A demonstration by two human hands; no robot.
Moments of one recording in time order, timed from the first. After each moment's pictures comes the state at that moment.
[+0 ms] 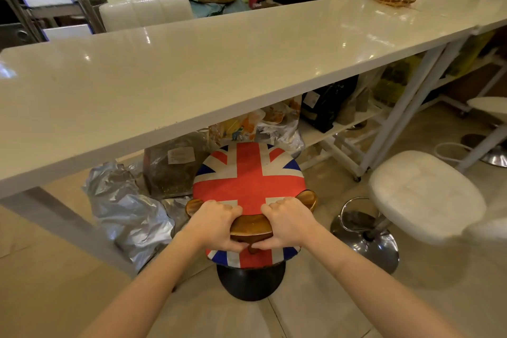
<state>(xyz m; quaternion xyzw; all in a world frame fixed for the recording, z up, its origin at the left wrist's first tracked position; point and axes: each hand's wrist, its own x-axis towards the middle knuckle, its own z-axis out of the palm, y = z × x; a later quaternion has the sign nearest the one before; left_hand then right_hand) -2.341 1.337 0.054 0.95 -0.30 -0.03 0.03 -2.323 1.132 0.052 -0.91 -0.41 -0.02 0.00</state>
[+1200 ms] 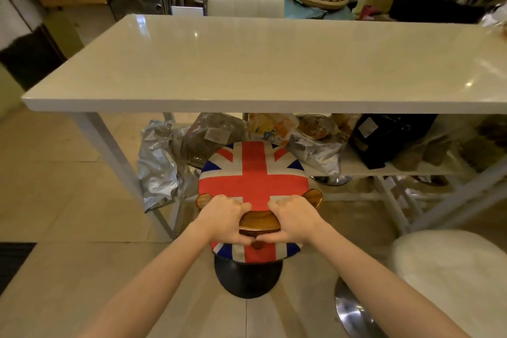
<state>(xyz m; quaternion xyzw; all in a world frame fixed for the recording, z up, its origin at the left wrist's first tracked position) -2.353 1.227 0.054 1.00 -0.06 -0.02 0.03 -2.241 1.053 0.047 -0.79 -0.61 -0.03 0.02</state>
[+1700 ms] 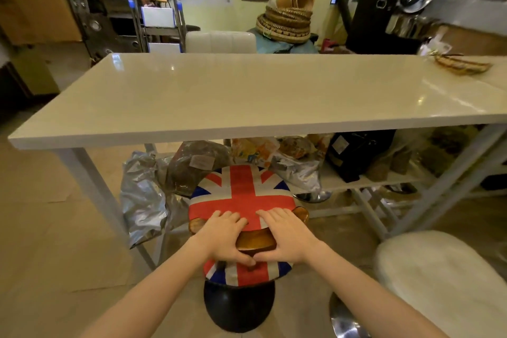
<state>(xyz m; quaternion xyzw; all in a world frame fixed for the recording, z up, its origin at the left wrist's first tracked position) -2.353 1.225 0.077 0.99 -0.05 -0.14 0.02 -2.269 1.044 0.068 -0.85 -0.52 0.05 0.08</state>
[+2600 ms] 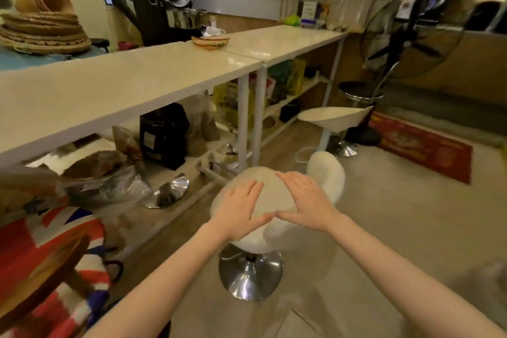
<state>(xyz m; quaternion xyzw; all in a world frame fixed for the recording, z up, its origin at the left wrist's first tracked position) -2.304 0.813 0.116 0.92 -0.38 0.00 0.12 -2.347 0.618 0.120 -0.98 -0.11 -0.11 0.09</state>
